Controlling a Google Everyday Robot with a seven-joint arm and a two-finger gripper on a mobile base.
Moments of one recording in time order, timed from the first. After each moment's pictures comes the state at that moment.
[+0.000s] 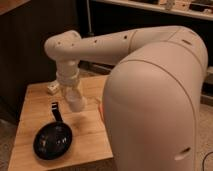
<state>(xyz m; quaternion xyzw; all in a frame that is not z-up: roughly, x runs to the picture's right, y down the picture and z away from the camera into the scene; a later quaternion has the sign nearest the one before) -0.172 0.019 0.677 -0.22 -0.27 -0.60 0.72</state>
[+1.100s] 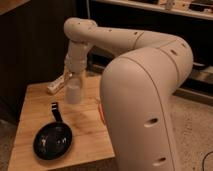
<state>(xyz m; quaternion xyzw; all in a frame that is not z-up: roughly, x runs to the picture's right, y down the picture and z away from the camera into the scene) -0.164 -0.041 0.686 -0.22 -0.38 -0.54 0.72</state>
